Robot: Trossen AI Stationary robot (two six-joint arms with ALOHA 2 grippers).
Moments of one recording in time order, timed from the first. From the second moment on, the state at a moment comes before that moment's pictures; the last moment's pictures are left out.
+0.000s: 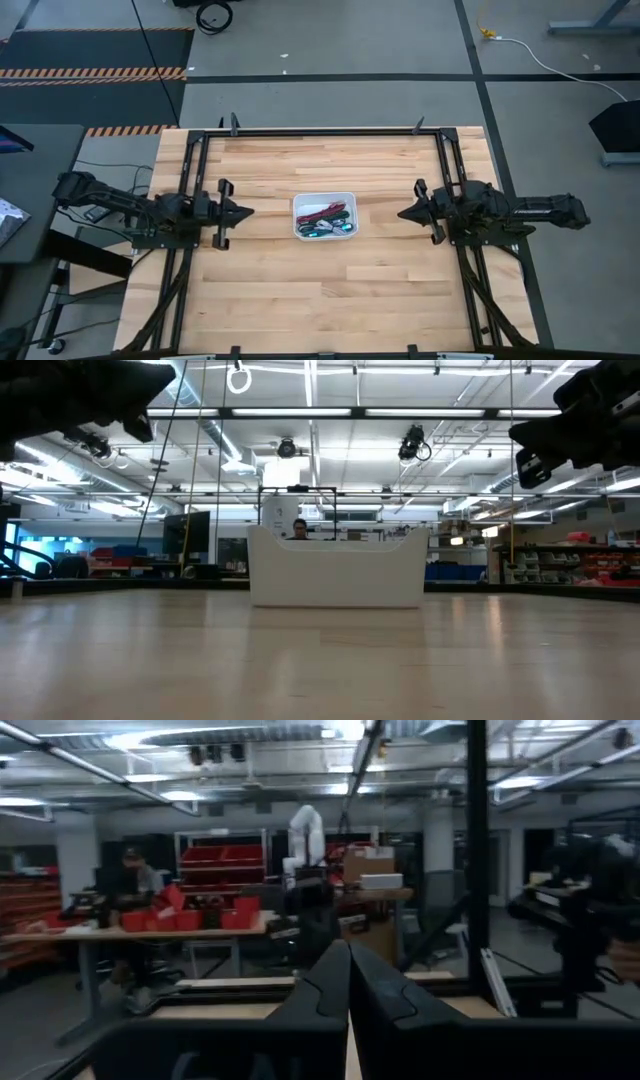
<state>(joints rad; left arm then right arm) -0.20 0.57 0.01 0.90 -0.22 0.09 -0.07 0.13 0.02 0.16 -0.21 0.14</state>
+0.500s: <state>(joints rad) -0.20 0.34 0.01 0.55 -0.28 0.01 -0.07 0.13 0.02 0.04 -0.28 0.16</state>
